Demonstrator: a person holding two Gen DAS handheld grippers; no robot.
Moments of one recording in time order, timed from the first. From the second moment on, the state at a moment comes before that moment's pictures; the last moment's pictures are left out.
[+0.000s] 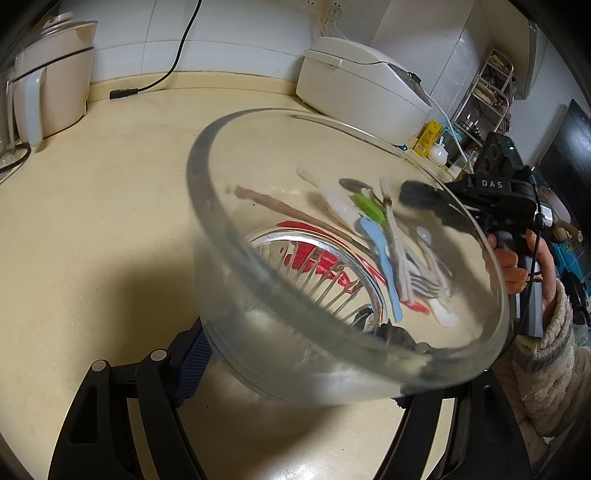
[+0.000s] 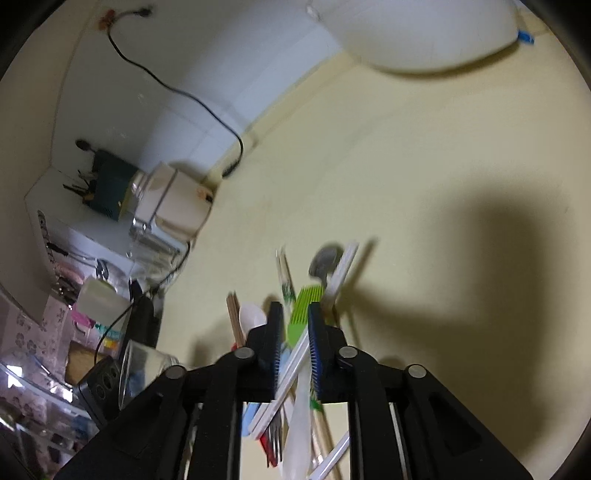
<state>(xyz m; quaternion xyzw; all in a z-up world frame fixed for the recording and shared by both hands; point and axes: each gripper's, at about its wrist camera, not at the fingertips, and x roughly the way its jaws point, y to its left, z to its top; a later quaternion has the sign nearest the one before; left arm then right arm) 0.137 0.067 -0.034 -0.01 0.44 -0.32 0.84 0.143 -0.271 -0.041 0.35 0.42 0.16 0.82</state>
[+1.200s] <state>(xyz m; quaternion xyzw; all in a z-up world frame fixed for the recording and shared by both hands) 0.138 0.068 -0.035 -0.01 0.44 -0.32 0.84 0.155 -0.267 -0.044 0.34 0.39 0.17 0.84</state>
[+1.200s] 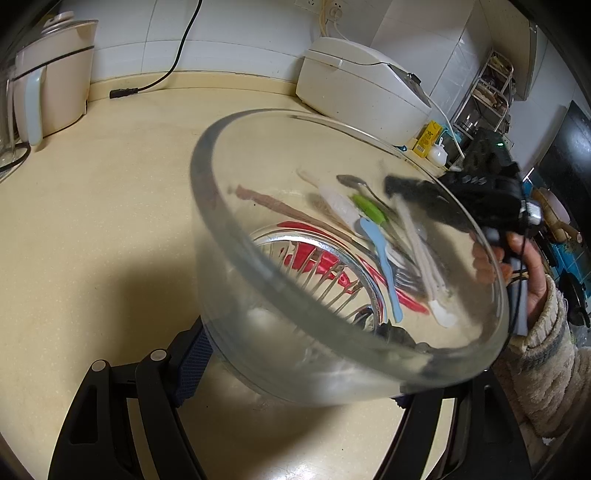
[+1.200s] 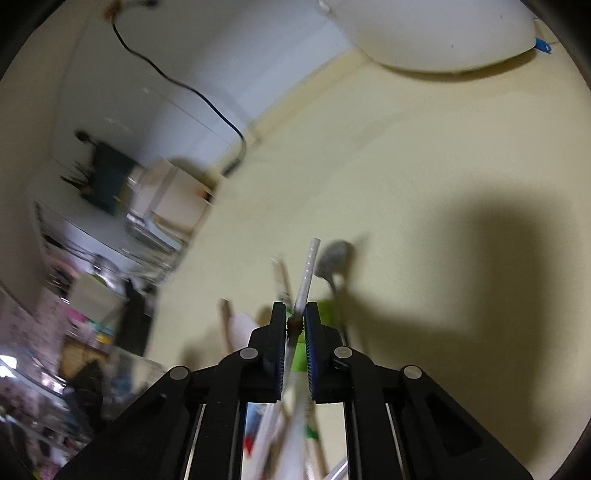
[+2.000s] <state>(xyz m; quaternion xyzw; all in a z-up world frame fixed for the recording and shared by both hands) 0.138 0.067 -0.035 -0.01 0.44 -0.32 0.84 0.111 -0.293 0.020 0.34 0.25 0.22 0.88</state>
